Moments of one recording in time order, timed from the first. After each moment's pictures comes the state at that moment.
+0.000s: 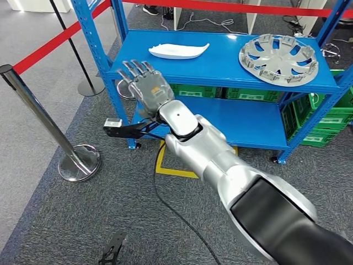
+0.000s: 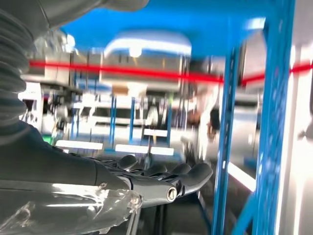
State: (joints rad) left arm -0.24 -0.26 1.10 -0.20 -1.36 0.01 -0.06; right arm -1.12 0.33 0.74 -0.36 1.14 -0.35 -0.07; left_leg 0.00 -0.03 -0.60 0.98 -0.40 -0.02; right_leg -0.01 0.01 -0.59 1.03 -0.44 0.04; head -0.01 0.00
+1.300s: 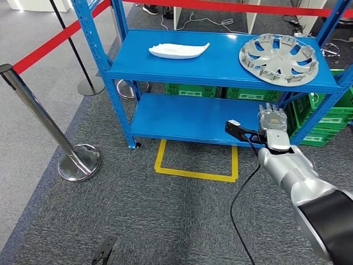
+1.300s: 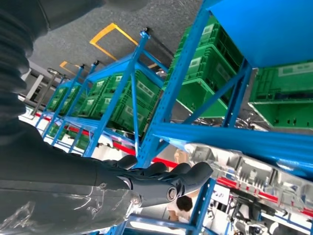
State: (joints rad) left arm -0.21 -0.20 1.11 -0.20 -1.37 -0.04 -0.08; right arm -0.95 -0.15 0.55 -0.24 1.06 -0.22 0.23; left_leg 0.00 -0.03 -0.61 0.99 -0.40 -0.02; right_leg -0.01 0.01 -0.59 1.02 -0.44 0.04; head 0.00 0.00
